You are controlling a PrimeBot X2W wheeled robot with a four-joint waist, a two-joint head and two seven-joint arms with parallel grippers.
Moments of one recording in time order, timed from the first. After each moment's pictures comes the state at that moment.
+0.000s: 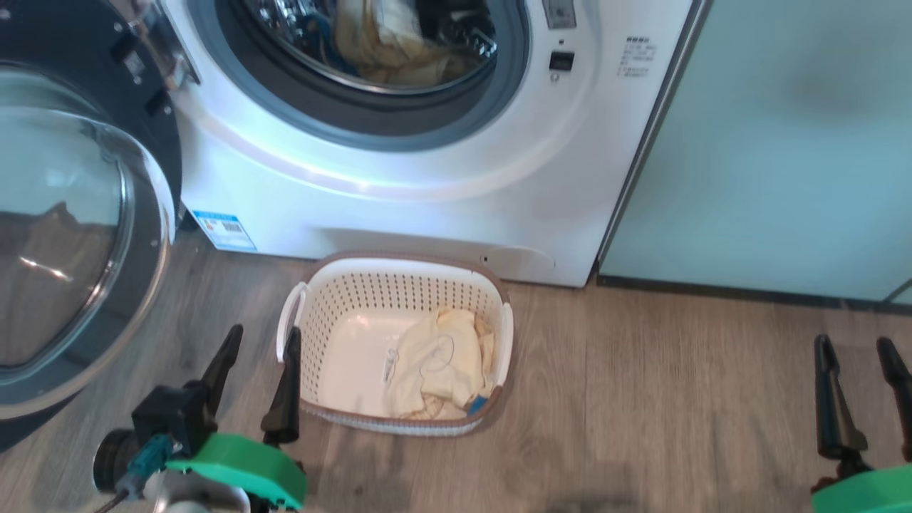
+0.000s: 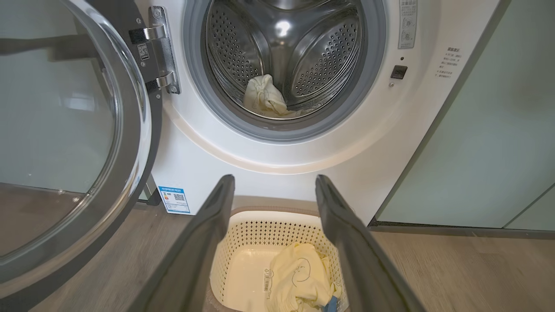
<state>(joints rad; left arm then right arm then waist) 0.02 0.47 -0.40 -0.18 -0.57 0.43 -0.26 0.15 -0.10 -0.07 -0.17 0.28 0.13 -0.05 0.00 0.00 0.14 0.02</state>
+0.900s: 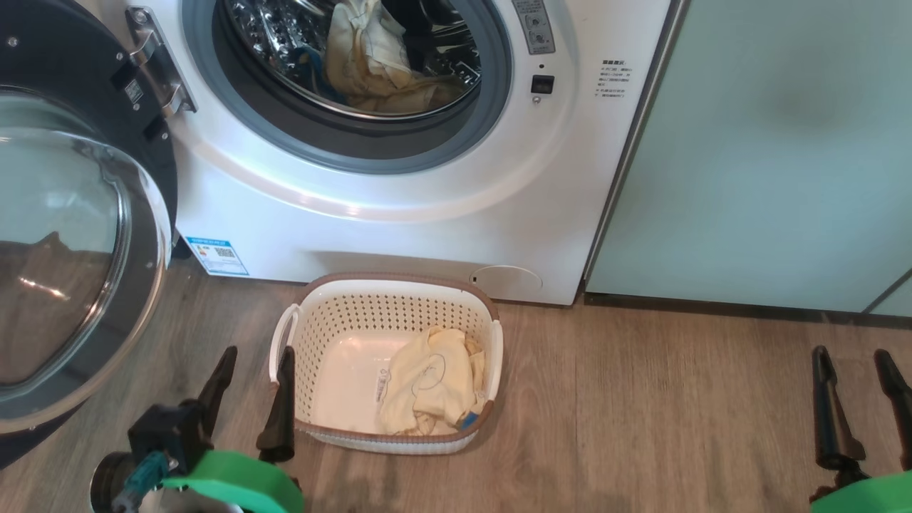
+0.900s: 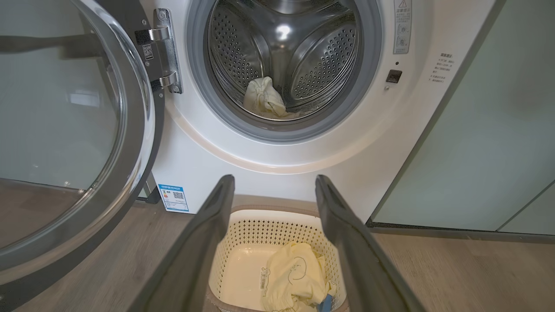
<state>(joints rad) 0.08 0.45 -0.37 -0.18 -0.57 0.42 -0.26 0.18 -0.08 -0.08 -0.19 0.27 0.13 -0.02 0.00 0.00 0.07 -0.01</state>
